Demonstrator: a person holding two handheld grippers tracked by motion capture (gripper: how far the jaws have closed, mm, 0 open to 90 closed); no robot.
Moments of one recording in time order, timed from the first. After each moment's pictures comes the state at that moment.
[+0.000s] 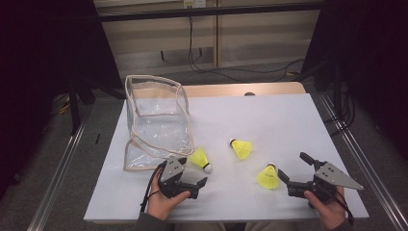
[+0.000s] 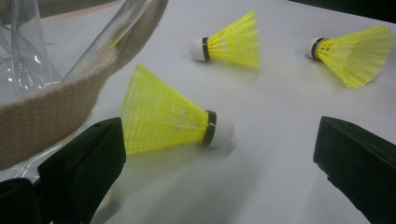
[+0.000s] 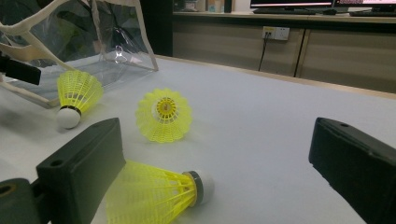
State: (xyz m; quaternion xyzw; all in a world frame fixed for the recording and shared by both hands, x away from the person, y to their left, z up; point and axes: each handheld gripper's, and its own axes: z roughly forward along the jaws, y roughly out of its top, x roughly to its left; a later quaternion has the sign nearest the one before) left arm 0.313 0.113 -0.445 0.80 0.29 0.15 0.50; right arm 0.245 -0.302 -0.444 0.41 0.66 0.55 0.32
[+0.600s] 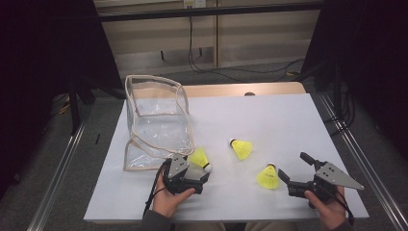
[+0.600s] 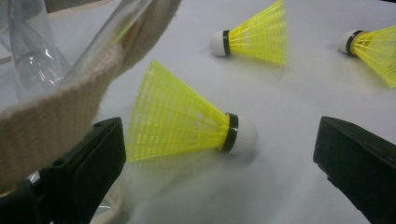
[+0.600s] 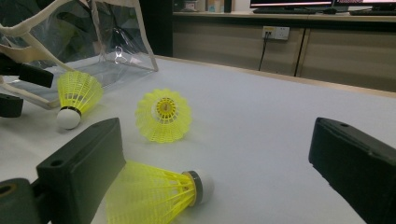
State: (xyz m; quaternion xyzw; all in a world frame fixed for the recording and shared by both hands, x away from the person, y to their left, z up) left arm 0.322 0.101 -0.451 0.80 0.31 0.18 0.48; right arm 0.246 -0.303 -0.445 0.41 0.65 0.55 0.32
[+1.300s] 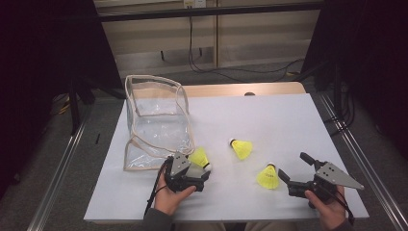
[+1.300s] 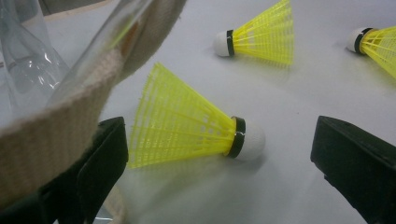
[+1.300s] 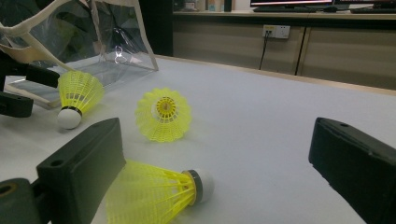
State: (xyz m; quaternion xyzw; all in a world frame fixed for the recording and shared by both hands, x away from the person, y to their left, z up) left arm 0.327 0.098 -0.451 0.81 0.31 0.18 0.47; right arm 0.246 -0.304 -0.445 0.41 0.65 0.55 0.32
